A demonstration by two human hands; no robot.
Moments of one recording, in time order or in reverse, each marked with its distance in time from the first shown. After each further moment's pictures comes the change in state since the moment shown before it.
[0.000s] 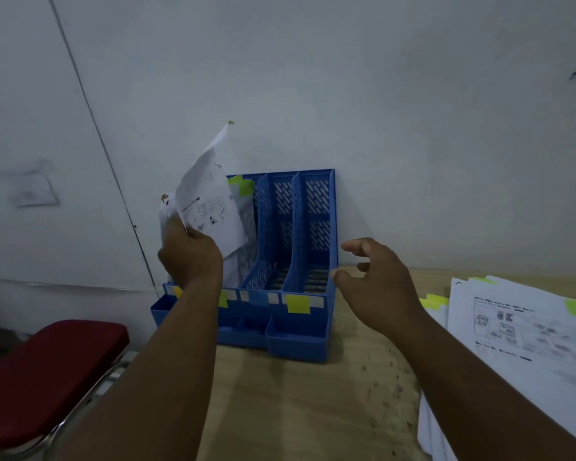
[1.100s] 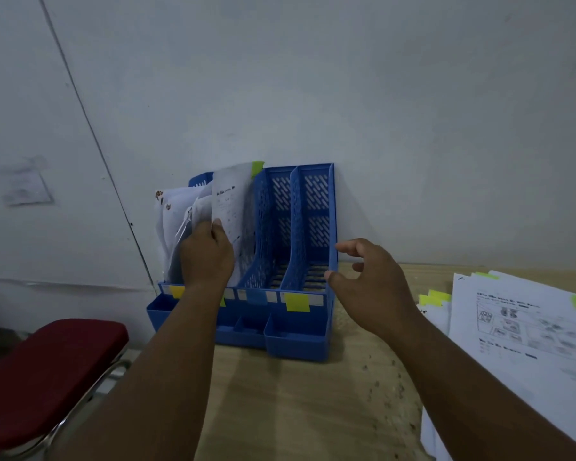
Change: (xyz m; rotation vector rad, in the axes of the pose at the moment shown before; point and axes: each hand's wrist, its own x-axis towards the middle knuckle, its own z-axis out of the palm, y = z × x) left_hand -0.007 -0.008 0.016 0.110 -0.330 0.111; right_hand 0.003 0.007 0.013 -0.015 -0.010 0.017
